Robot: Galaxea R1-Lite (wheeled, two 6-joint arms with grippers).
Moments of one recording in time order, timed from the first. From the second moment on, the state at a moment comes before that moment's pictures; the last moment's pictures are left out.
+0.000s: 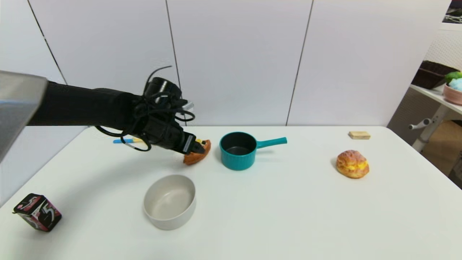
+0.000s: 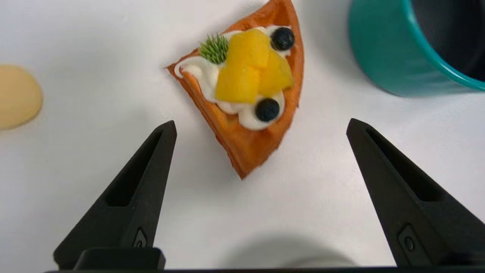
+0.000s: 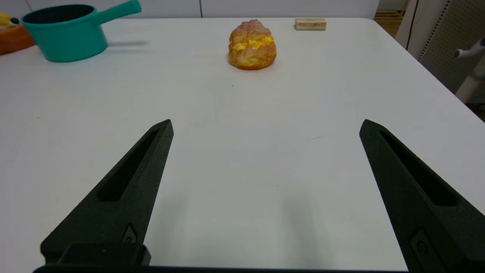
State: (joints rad) left arm -0.41 2.01 -1.53 0.35 -0.06 0.07; right arm 0.00 0.00 0.00 0.00 0.00 0.00
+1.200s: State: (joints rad) left arm -0.01 0.36 -0.26 0.05 -0.09 0.24; right arm 0.00 0.00 0.00 0.00 0.00 0.00
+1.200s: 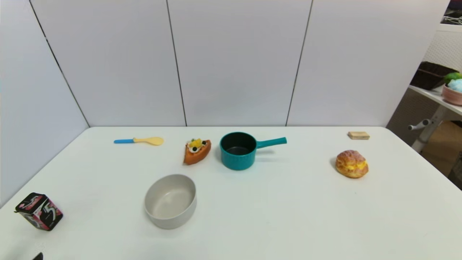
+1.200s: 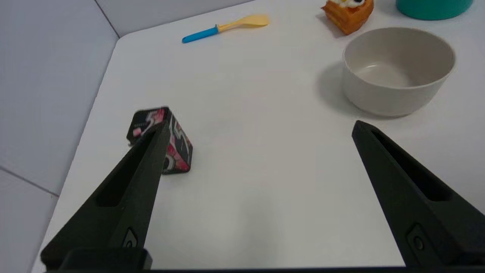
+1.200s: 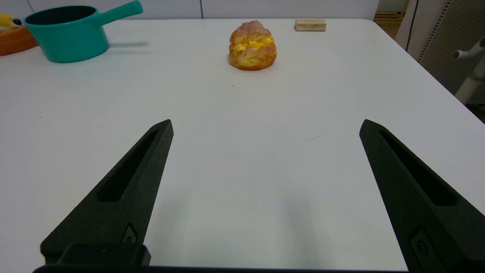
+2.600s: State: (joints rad) left arm 0.01 0.00 0.00 0.00 -0.04 0.08; right arm 0.00 0.00 0.00 0.00 0.00 0.00
